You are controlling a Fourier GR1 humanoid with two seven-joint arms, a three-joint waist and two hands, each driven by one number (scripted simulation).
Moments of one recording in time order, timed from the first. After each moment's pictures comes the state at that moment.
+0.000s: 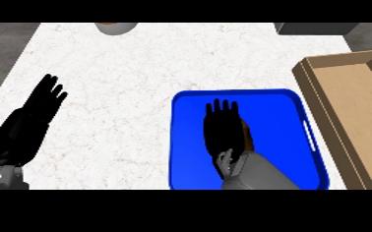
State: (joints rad) left arm -0.01 0.42 0.02 -1.65 0.41 0.09 0.21; right arm -0.45 -0.10 0.68 -1.52 0.92 0.69 0.98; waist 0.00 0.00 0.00
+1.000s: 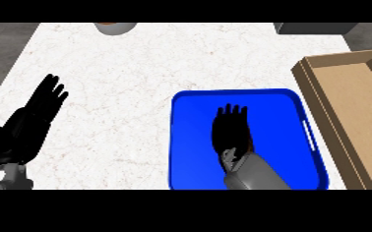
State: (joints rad) left arm -0.02 0.36 0.07 -1.62 0.35 0.03 0.22; right arm -0.37 -0.04 0.59 -1.41 1.14 0.72 0.91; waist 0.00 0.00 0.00
